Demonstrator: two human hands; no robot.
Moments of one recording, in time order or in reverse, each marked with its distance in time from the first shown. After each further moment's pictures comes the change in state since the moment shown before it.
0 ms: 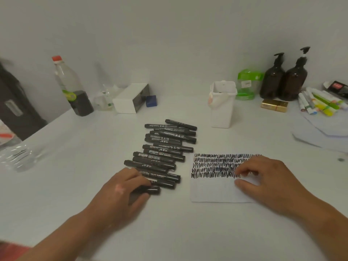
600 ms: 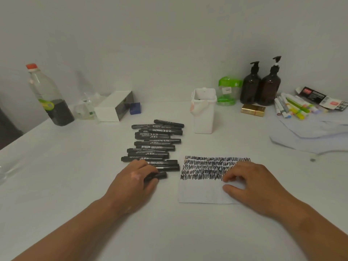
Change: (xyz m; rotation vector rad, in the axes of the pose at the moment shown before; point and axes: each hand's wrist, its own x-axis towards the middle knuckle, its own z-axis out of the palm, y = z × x) left_hand 0.072 0.015 0.043 0.052 0.077 0.022; right_hand -0.002 0.016 -0.003 -0.062 -0.032 0.068
